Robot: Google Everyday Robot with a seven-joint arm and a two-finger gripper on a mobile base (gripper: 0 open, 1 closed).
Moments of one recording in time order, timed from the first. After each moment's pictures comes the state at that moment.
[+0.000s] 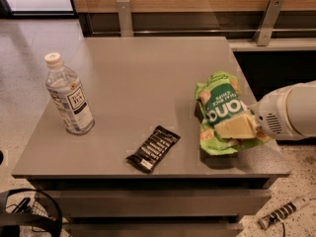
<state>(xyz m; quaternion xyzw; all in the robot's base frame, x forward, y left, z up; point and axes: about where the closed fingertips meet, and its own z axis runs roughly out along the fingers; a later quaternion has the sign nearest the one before) 0.456 -0.189 0.872 -0.27 0.90 0.06 0.34</state>
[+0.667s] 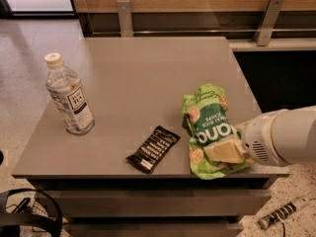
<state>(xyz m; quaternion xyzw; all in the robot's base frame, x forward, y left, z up) 0.422 -0.160 0.833 -0.30 0.90 0.08 0.32</state>
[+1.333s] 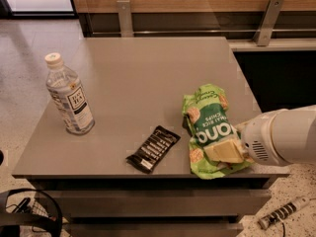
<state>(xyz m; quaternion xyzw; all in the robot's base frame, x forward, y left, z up) 0.422 -0.159 0.834 -0.30 0.90 0.08 0.32</state>
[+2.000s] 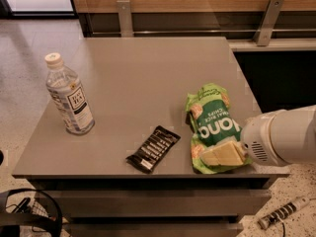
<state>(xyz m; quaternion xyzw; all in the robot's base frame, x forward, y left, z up) 0.422 -0.158 0.833 -0.30 0.90 0.08 0.32</state>
